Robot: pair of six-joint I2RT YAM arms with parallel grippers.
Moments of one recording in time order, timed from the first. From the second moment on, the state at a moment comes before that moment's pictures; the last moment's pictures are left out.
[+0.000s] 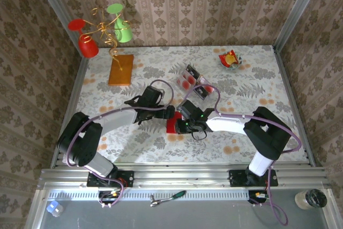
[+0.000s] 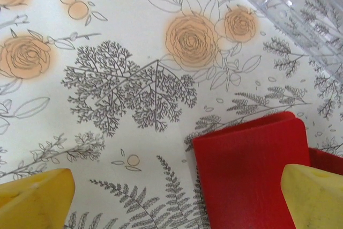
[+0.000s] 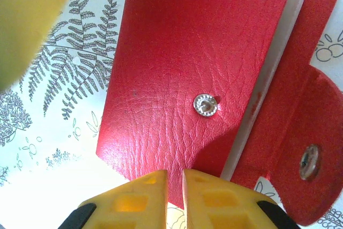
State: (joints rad) left arm -0.67 1.55 0.84 -0.24 0.05 -0.41; right arm 0.82 1.69 0.89 -0.23 -0.13 0.71
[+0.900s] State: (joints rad) left arm -0.73 1.64 0.85 -0.29 -0.02 -0.36; right arm 0.73 1.50 0.88 -0.28 -0.12 0.71
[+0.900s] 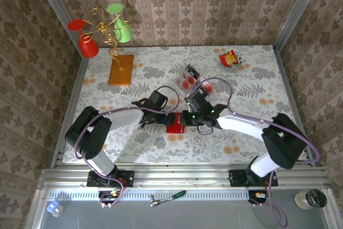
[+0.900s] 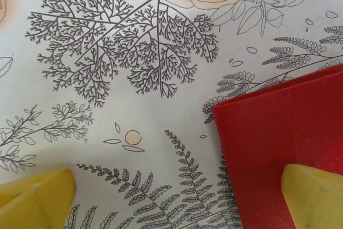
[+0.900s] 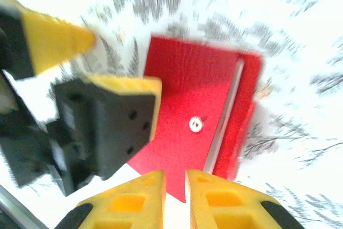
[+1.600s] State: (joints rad) left arm -0.74 1.64 0.83 -0.26 -0.04 -0.37; right arm 0.69 1.61 0.95 -0.41 -0.11 0.66
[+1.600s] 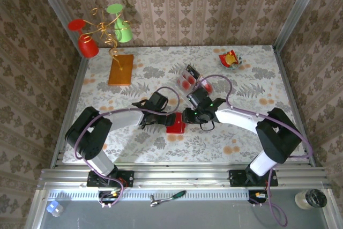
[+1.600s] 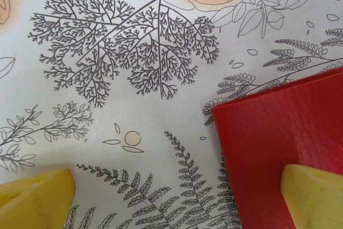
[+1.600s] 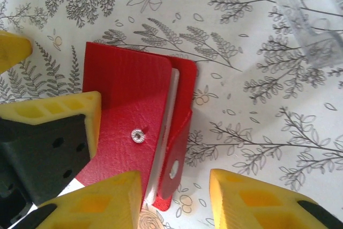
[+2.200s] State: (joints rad) left arm -0.74 1.64 0.83 -0.26 -0.04 -0.37; right arm 0.69 1.65 0.96 -0.41 -0.11 0.65
